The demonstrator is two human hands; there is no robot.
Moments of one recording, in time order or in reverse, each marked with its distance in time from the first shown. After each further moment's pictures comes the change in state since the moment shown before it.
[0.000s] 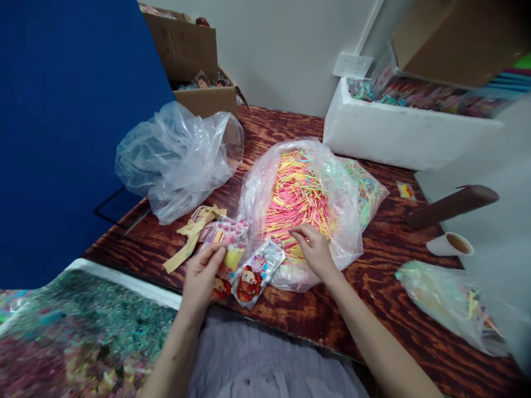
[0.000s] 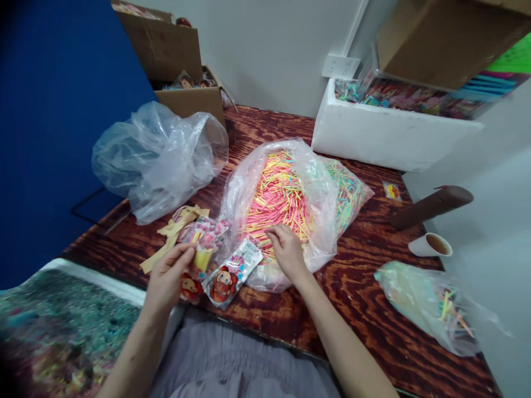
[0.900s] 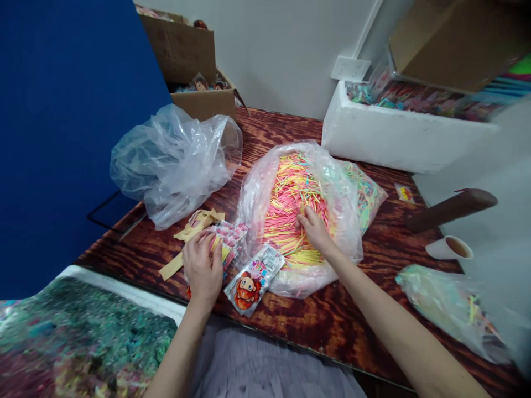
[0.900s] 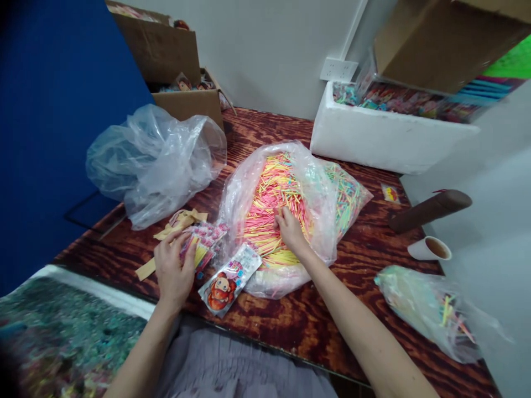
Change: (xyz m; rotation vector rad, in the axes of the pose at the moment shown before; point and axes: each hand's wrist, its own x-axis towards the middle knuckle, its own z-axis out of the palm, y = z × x) left_hand 0.028 -0.018 0.008 0.795 0.287 0.549; right_hand 0.058 0.048 -0.001 0.169 0.022 0.187
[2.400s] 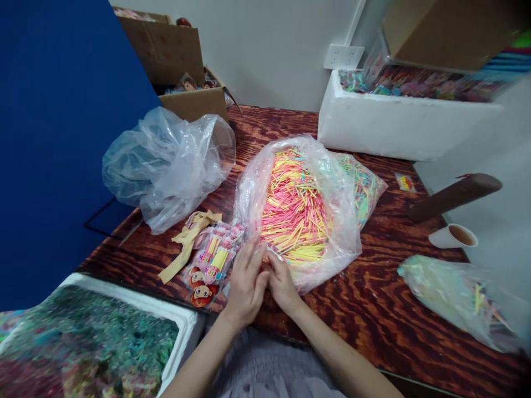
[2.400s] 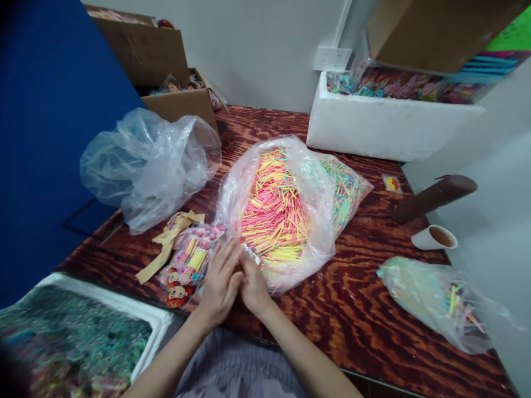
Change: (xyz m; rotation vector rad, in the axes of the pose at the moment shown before) left_hand -0.041 0.067 0.020 -0.300 -0.397 0.399; right_hand -0.116 -0.029 0.096 0.481 -0.067 -0.071
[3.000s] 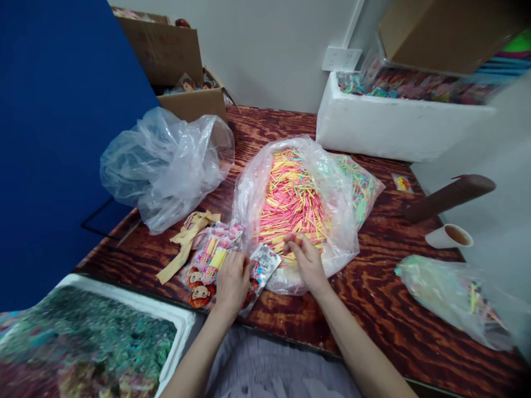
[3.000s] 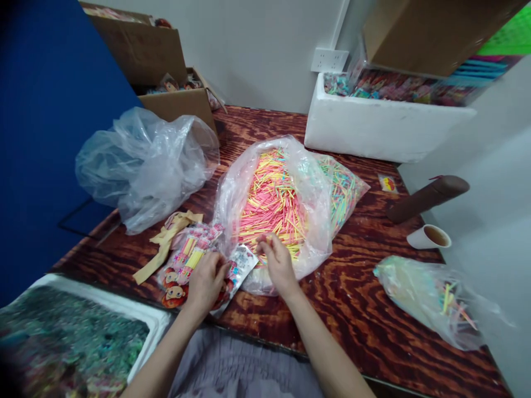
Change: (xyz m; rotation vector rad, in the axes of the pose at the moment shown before) left_hand -0.008 -0.034 0.002 0.209 -0.111 -0.396; right_hand 0.027 -0.026 -0.066 -0.114 0.163 0.068
